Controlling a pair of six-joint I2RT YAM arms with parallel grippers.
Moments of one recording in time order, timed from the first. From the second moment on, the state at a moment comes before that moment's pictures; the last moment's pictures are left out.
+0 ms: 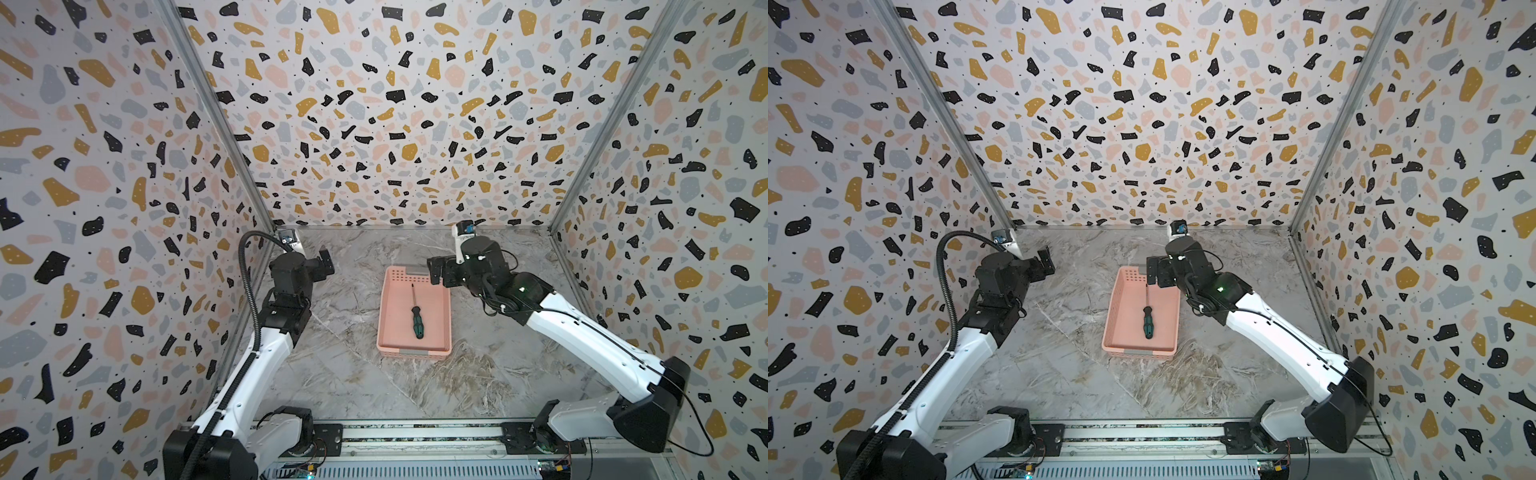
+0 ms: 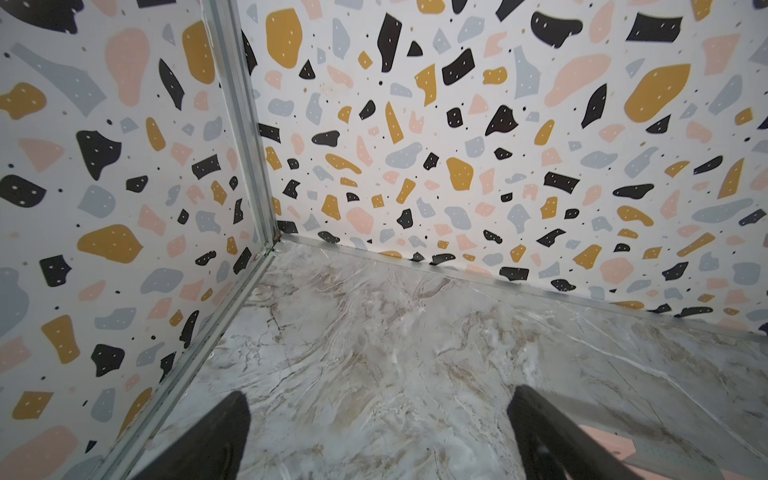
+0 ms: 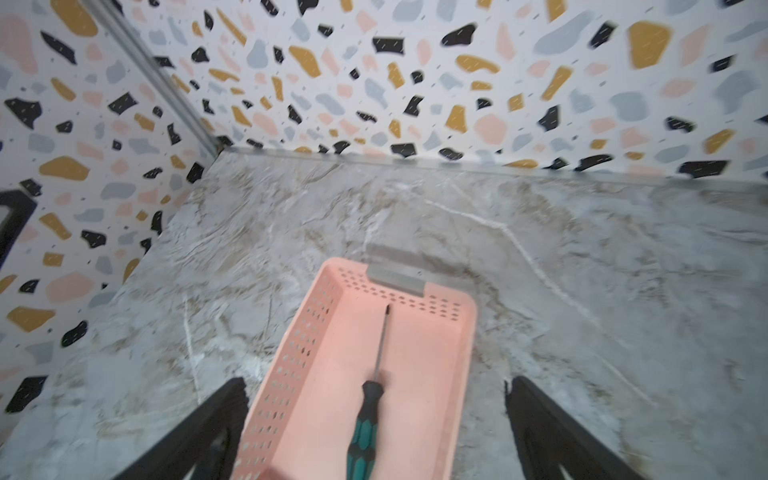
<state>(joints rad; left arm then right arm) -0.13 1.06 0.83 -0.01 -0.27 -0.17 0.78 1.34 1.35 -0.52 0.31 0.37</state>
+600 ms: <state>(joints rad) -0.13 1.02 0.72 0.15 -0.25 -0.14 0.72 1.06 1.05 -0.39 0.55 0.20</state>
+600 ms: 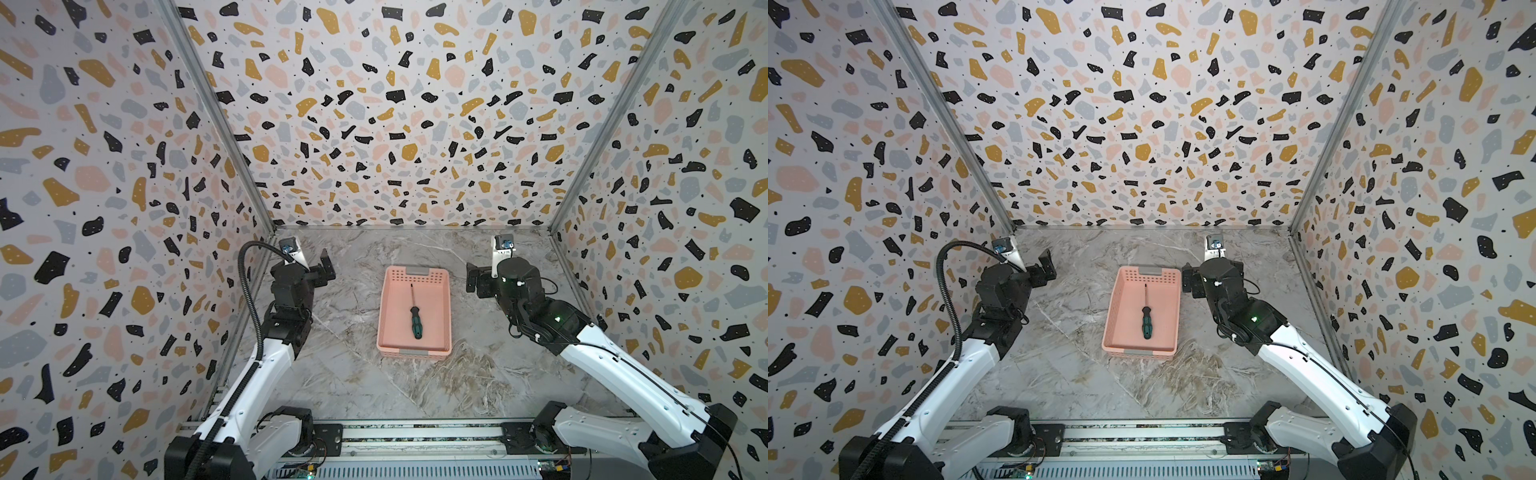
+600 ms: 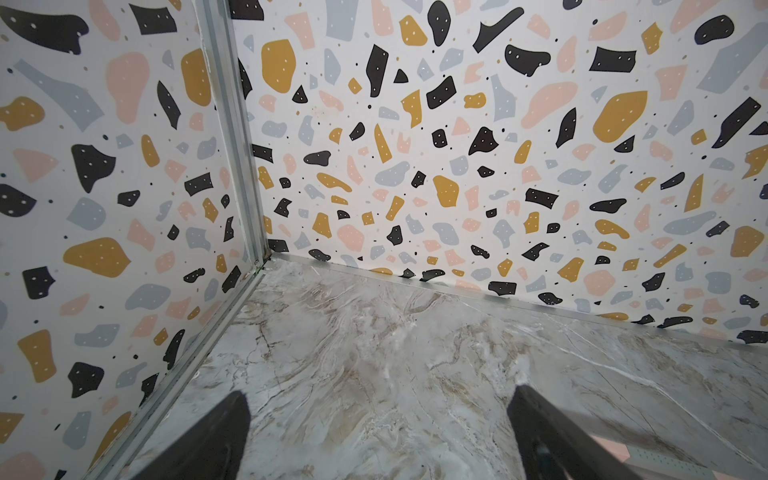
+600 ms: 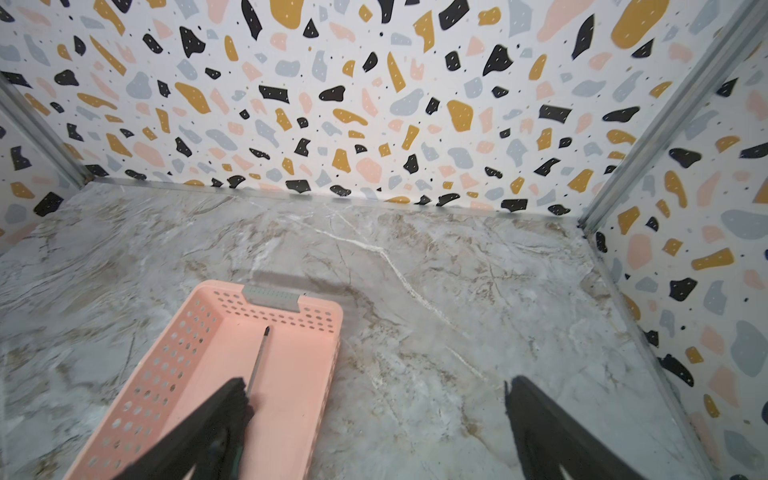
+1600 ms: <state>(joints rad) -0.14 1.01 0.36 0.60 -0.29 0.12 0.48 0.88 0.27 0.52 0.56 -0.18</state>
